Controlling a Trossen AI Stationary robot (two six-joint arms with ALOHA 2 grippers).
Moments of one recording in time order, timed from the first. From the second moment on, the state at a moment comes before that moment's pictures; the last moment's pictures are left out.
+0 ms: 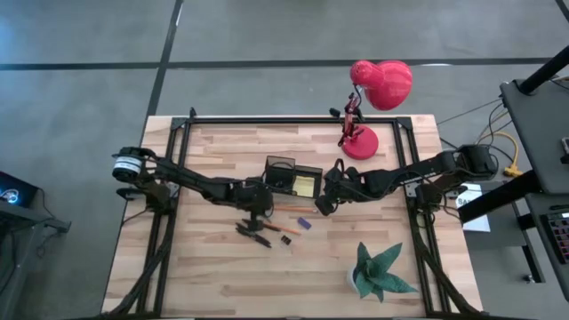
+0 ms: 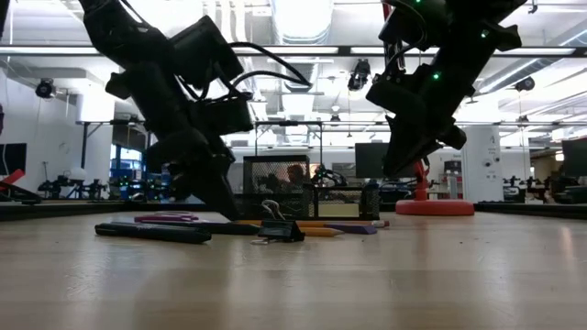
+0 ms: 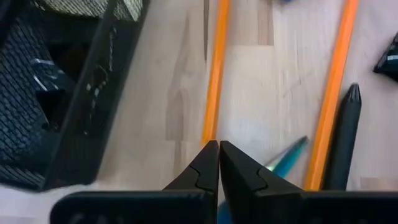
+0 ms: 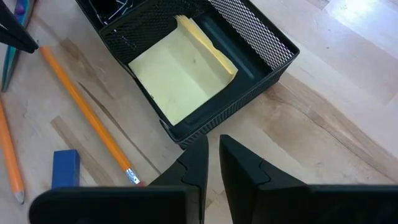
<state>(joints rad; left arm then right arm) -0.05 1.64 0.75 -0.02 -0.09 -0.07 0.07 1.50 0.82 -0.38 0.38 0.81</state>
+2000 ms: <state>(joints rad) 0.01 1.68 0.79 -0.06 0.02 -0.95 0.12 1.50 0.81 -0.30 0.16 0.55</state>
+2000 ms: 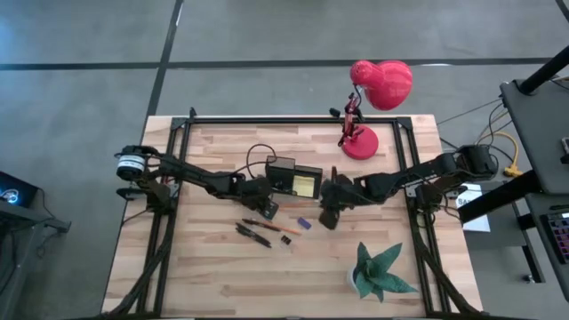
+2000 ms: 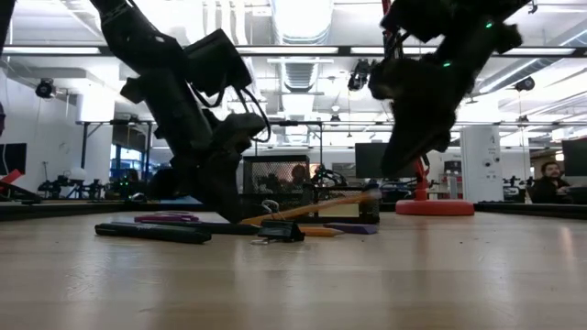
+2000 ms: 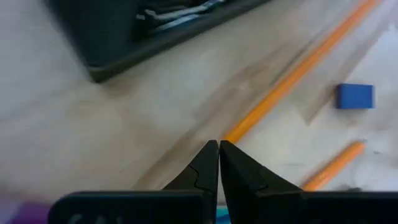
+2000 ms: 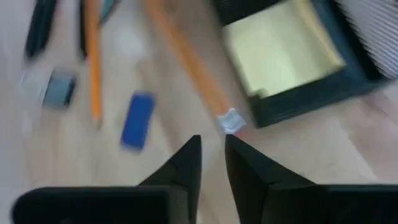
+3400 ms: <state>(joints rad) 0.01 1.72 0.79 -0.01 0.01 -0.91 0.10 1.65 0.83 -0.35 0.42 0.13</state>
